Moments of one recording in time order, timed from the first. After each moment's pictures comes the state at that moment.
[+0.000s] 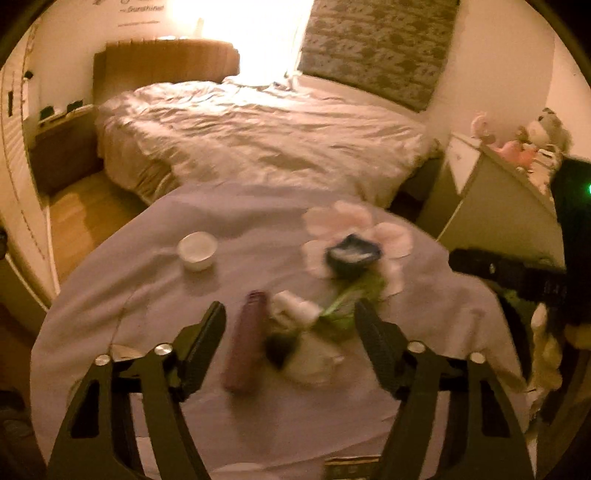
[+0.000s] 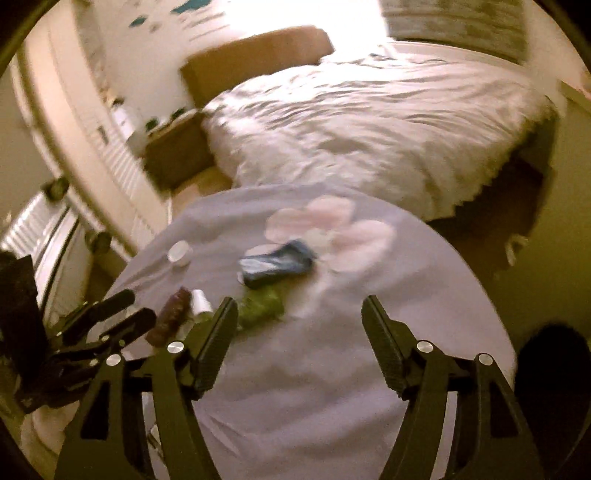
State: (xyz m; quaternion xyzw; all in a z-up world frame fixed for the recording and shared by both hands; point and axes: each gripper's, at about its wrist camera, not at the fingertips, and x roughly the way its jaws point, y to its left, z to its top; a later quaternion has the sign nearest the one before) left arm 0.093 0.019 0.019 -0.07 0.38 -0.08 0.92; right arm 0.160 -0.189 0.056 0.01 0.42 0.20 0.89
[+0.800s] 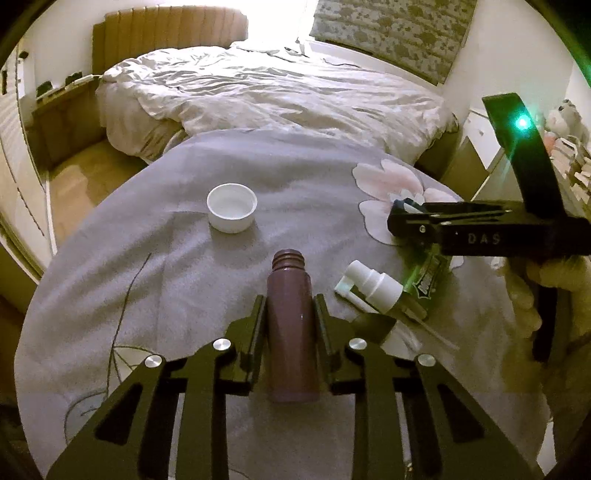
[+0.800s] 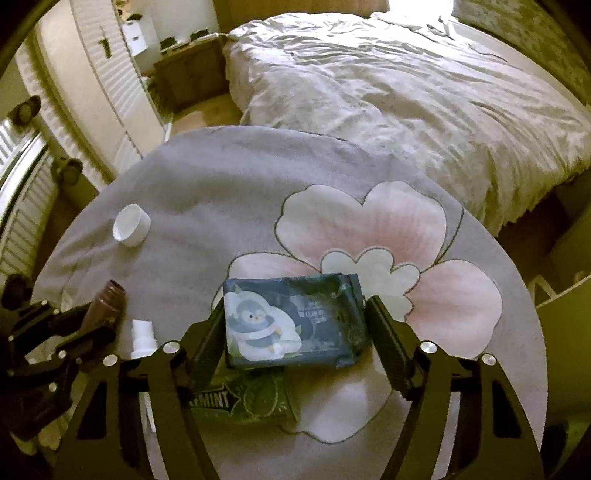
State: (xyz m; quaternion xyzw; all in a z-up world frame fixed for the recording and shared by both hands) left arm 0.119 0.045 -0.023 -0.07 0.44 -0.08 0.89; right arm 0.259 -0.111 -0.014 -0.09 0.49 0.21 0.84
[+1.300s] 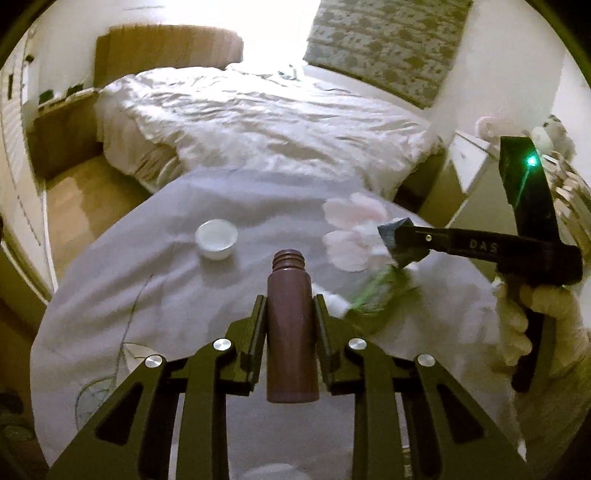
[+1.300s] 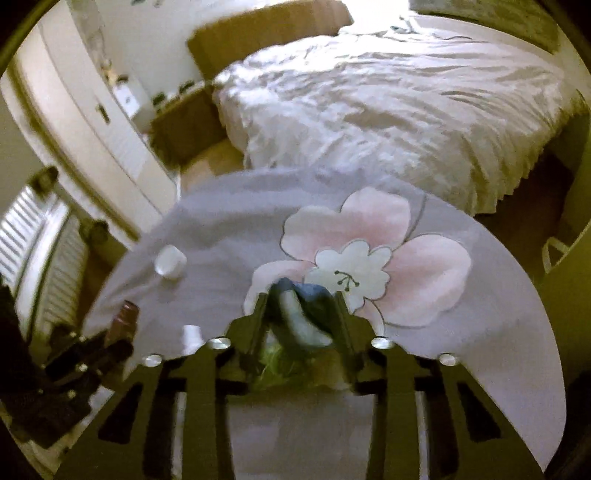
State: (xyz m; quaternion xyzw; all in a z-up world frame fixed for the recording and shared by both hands) left arm 0.097 0.031 0.019 -0.09 0.39 -0.09 0.91; right arm 0.216 -0.164 0.028 0.05 0.45 0.21 0.87
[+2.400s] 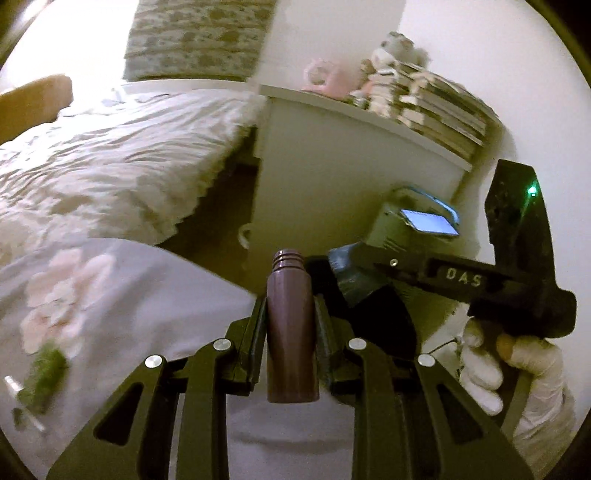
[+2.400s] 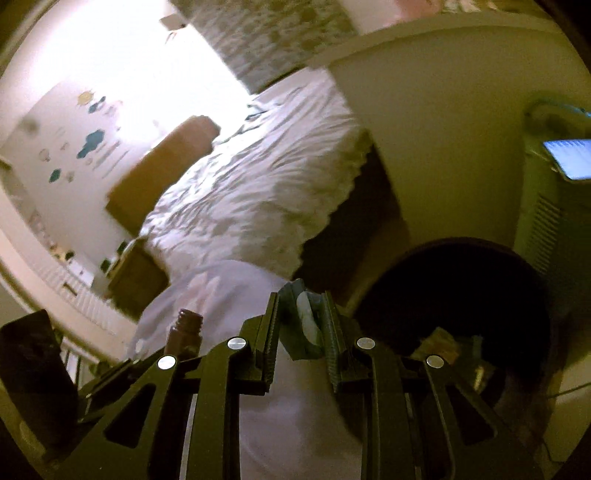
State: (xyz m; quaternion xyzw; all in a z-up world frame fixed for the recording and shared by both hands) left arm 0.081 -0.257 0.054 0.02 0.36 -0.36 0.86; right arm 0.032 -0.456 0.049 0.28 0.32 0.02 0.91
